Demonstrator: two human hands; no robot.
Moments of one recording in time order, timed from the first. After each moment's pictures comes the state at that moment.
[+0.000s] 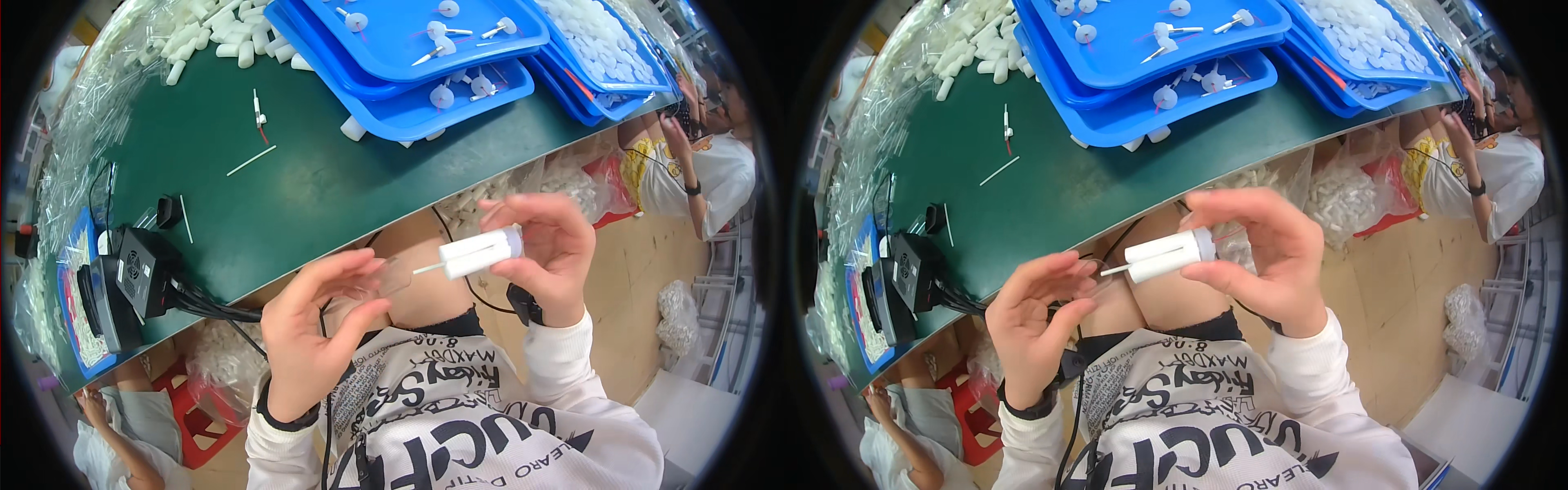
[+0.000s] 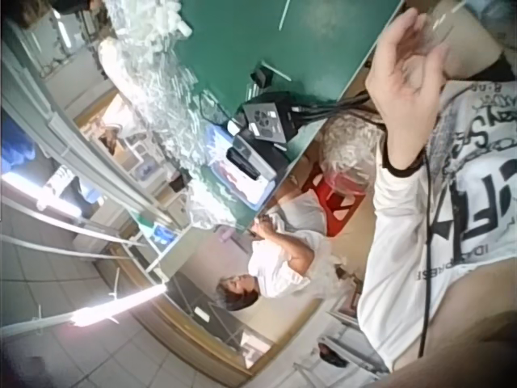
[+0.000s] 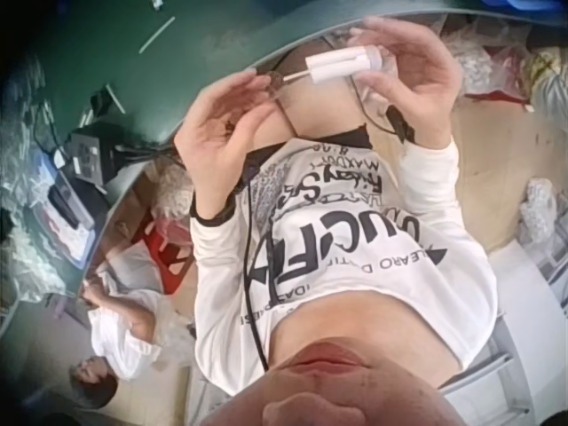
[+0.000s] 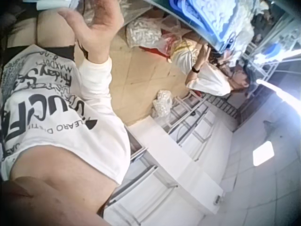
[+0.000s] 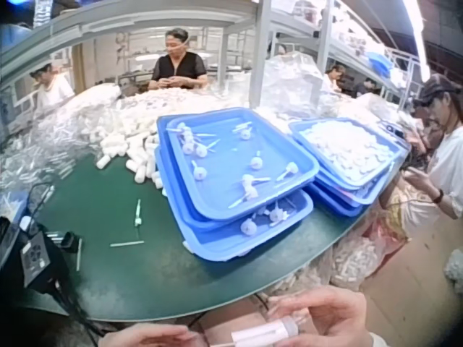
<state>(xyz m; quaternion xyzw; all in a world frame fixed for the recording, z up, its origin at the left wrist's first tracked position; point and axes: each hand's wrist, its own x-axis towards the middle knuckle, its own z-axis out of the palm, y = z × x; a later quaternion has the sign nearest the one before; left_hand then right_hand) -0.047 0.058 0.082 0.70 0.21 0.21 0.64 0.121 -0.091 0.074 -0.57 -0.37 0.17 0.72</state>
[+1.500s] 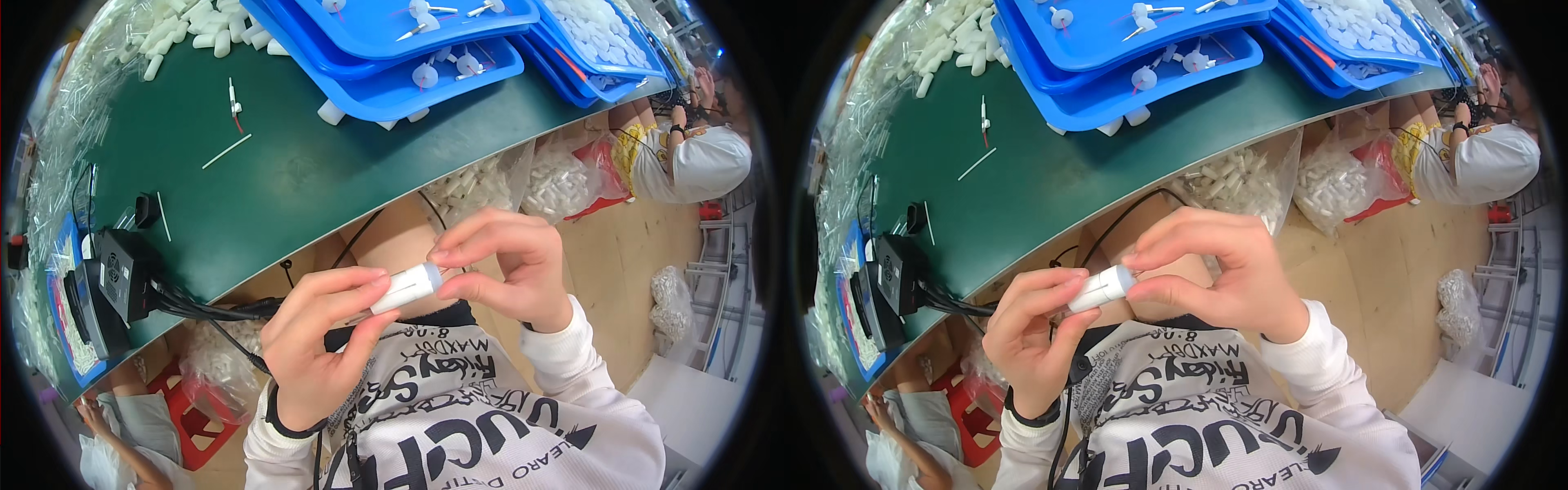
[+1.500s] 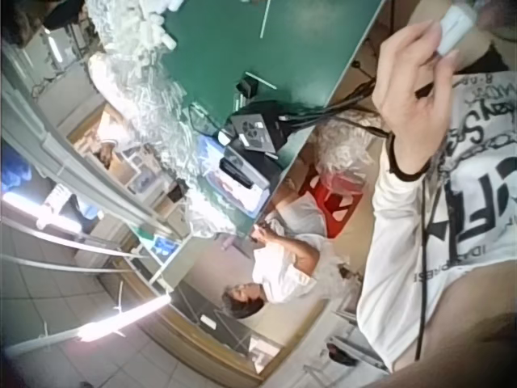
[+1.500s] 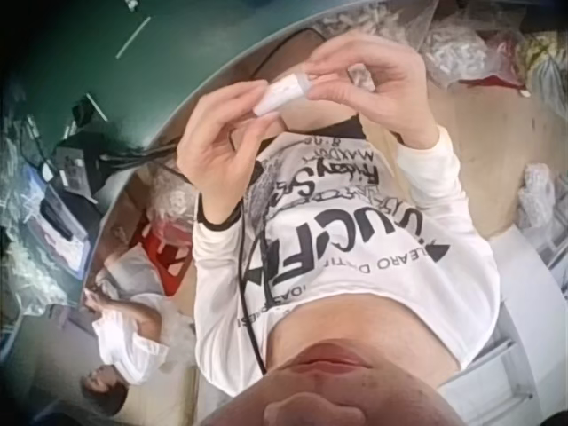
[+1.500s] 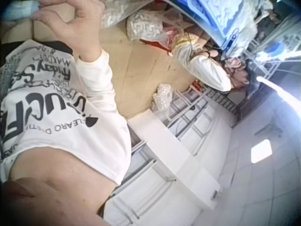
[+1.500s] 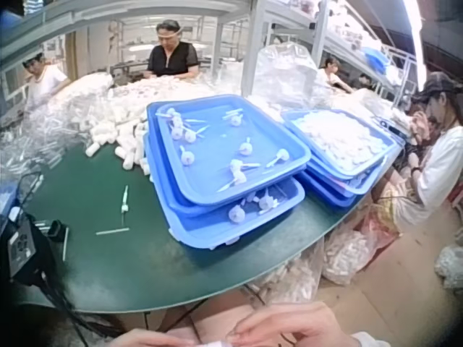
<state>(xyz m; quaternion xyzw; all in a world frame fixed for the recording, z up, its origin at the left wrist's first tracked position) -0.049 0.043 0.069 0.77 0.12 0.28 0.57 0.116 -0.090 0.072 -0.62 -0.47 0.22 0.59</state>
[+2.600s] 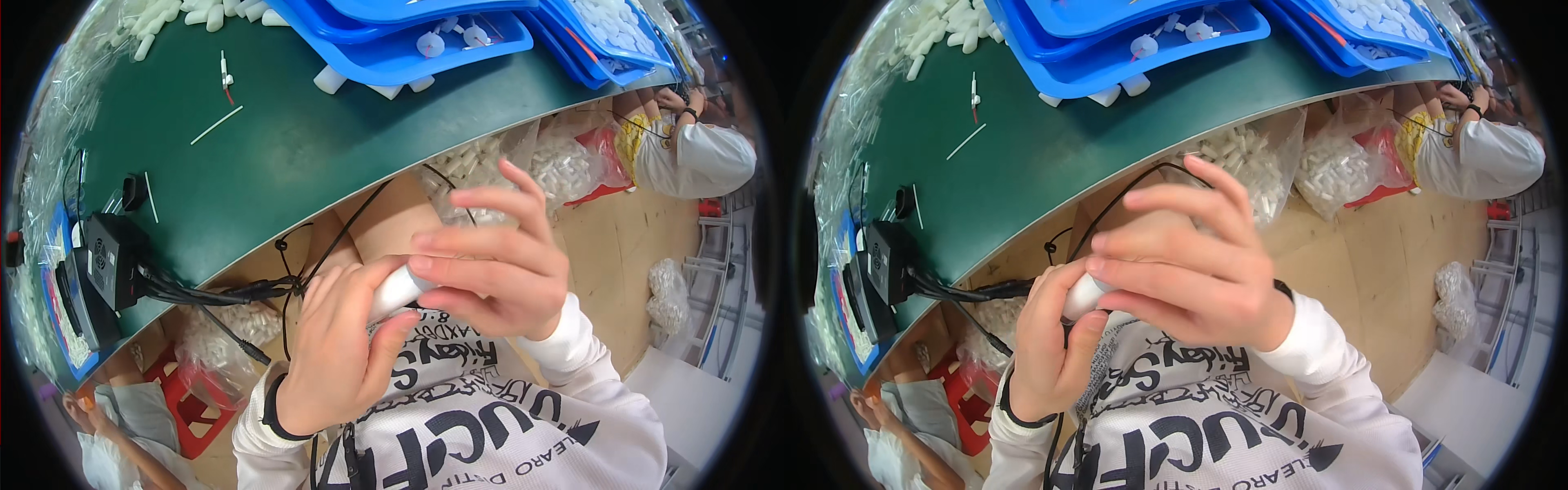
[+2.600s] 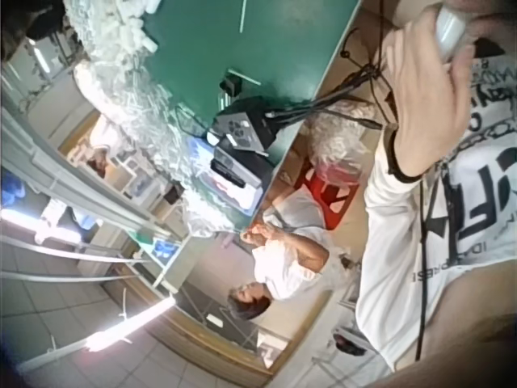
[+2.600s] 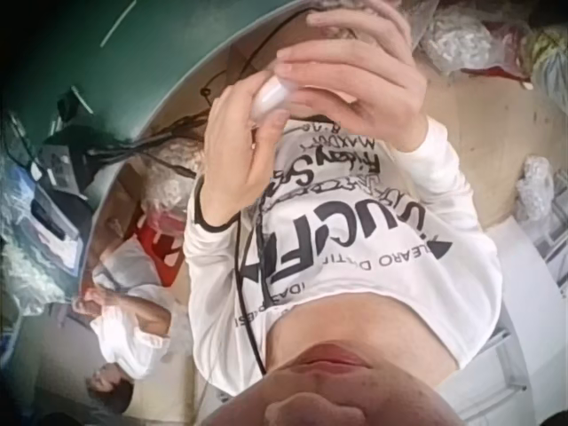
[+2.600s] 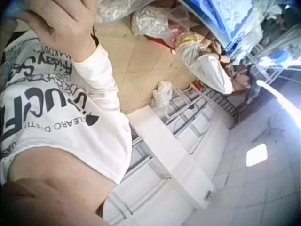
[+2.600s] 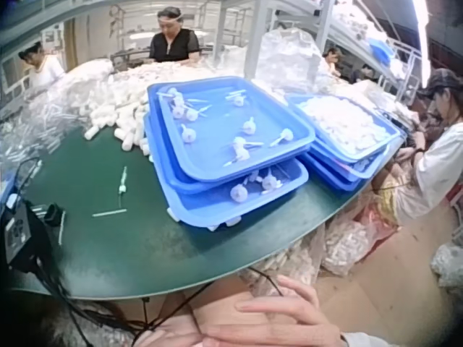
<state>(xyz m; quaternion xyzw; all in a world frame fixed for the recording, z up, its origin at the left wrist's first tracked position) -0.049 0.034 0.074 0.86 0.11 0.18 0.47 0.099 -0.086 0.077 -0.66 -0.62 -0.08 0.41</state>
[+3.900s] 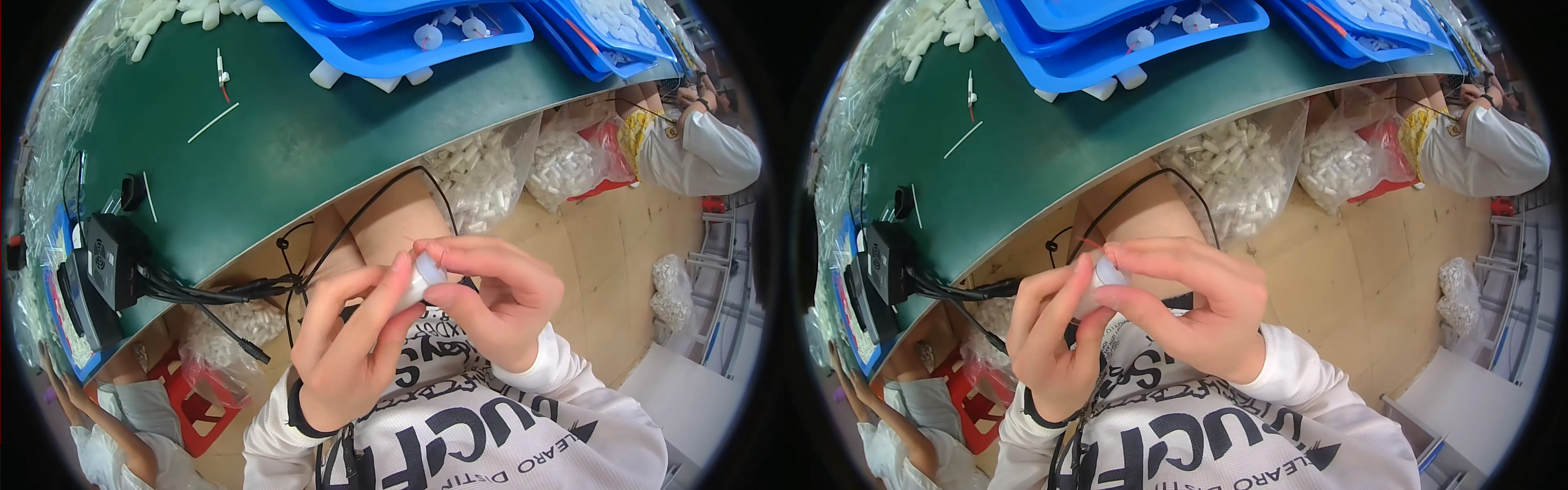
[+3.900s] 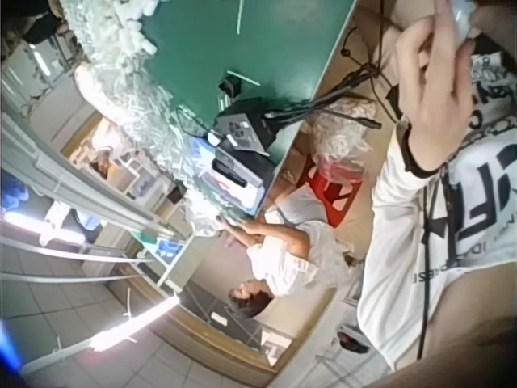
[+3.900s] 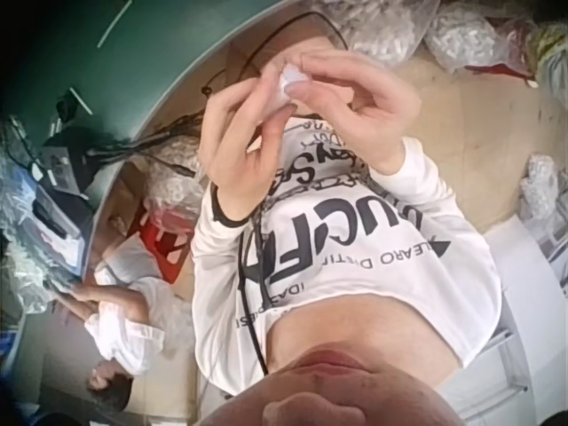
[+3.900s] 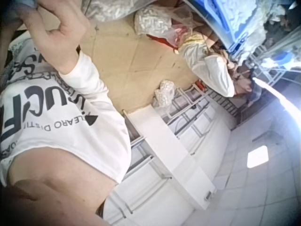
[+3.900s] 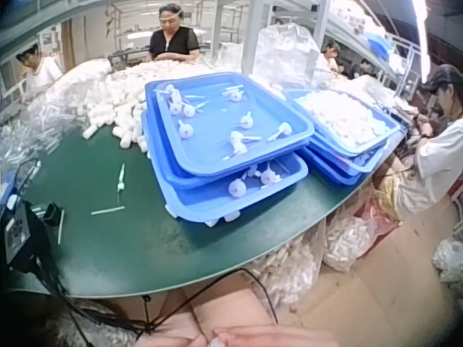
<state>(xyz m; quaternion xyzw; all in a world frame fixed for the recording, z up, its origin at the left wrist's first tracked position) -0.052 0.016 0.059 0.84 0.13 0.30 0.43 0.056 -0.092 0.055 -0.65 -0.34 0.11 0.67</state>
